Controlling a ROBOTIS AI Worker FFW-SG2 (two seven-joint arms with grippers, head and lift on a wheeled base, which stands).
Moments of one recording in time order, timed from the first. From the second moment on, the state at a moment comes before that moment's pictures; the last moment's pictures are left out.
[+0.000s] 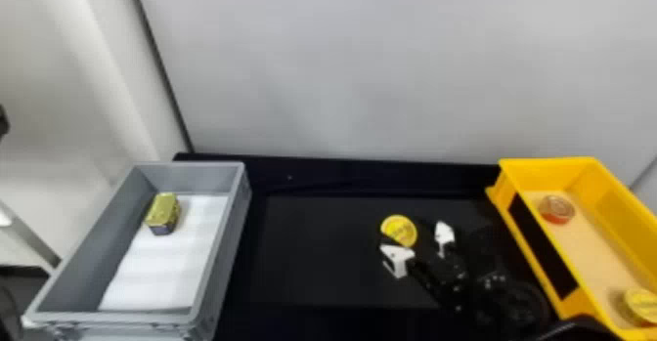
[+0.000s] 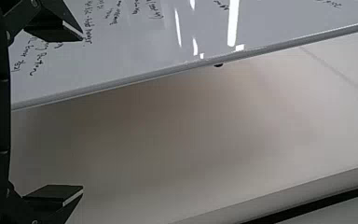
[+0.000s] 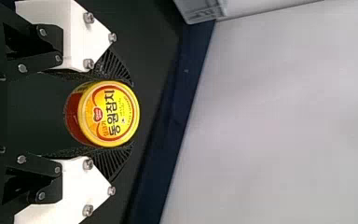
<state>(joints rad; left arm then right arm) 0.05 0.00 0.39 -2.29 -0.31 0.58 0.18 0.19 -0.29 0.23 -1.86 -0.12 0.46 0.13</state>
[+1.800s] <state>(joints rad) 0.05 0.00 0.39 -2.27 -0.31 0.58 0.18 0.20 -0.26 -0.34 -2.18 0.09 0.45 0.10</state>
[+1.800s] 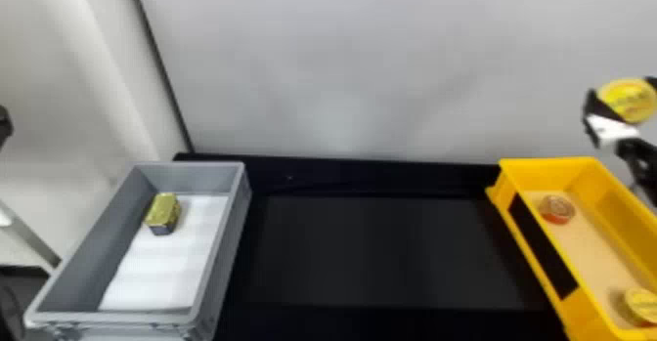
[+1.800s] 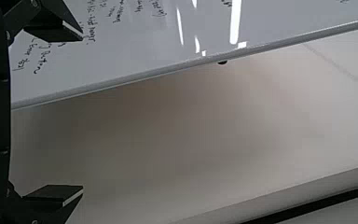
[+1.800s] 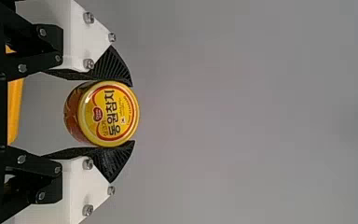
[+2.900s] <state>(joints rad) 0.05 0.00 0.39 -2.28 -0.31 0.59 0.17 0.18 -0.20 -0.55 -1.82 0.06 0.49 0.08</state>
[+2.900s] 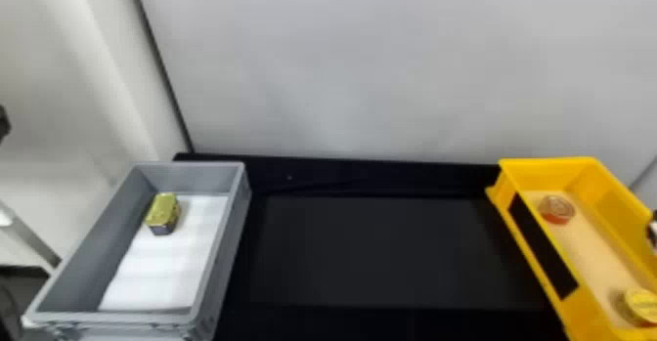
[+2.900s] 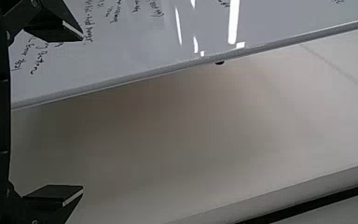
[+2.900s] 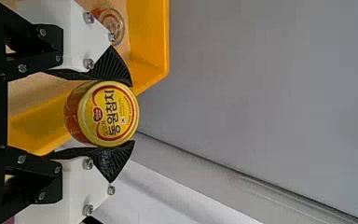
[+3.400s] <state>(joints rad) 0.05 0.00 0.39 -2.28 -0.31 0.59 0.17 0.05 -0.22 -0.47 -1.59 0.04 0.49 0.04</state>
